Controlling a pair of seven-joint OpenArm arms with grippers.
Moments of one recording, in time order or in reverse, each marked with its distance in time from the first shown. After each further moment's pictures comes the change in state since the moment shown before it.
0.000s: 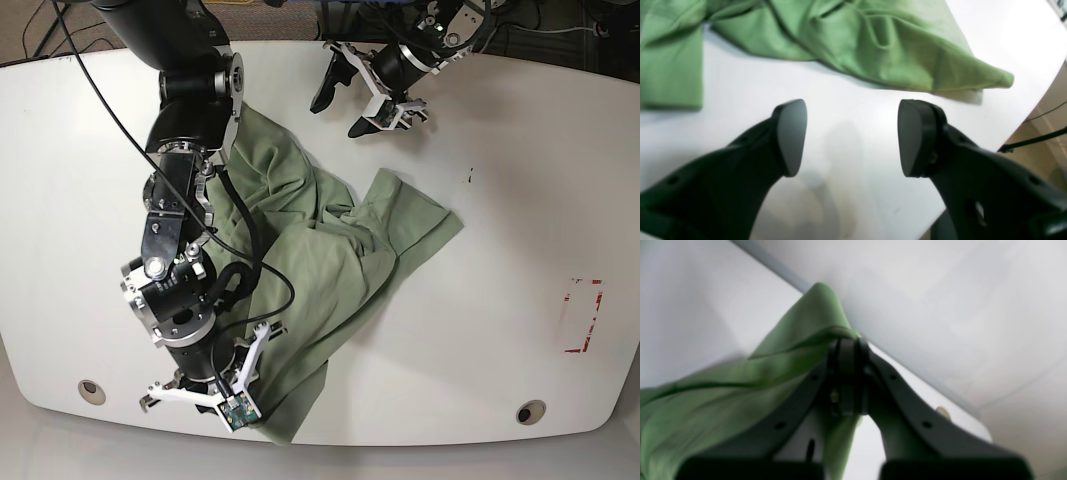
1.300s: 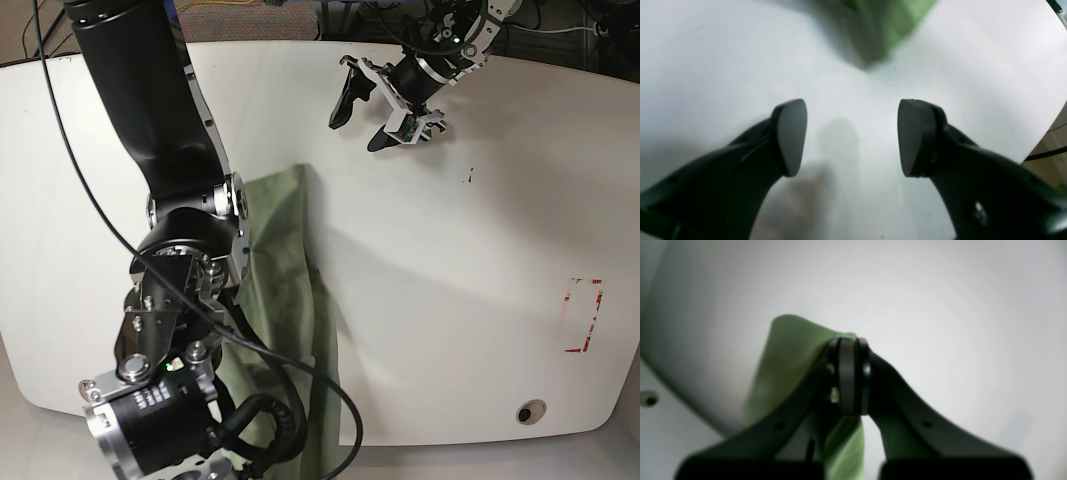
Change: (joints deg) left arm -1.1 -1.4 -4.9 0.0 -3.1 -0.3 0.1; right arm 34.1 -4.5 -8.2 -0.3 0.2 -4.0 -0.7
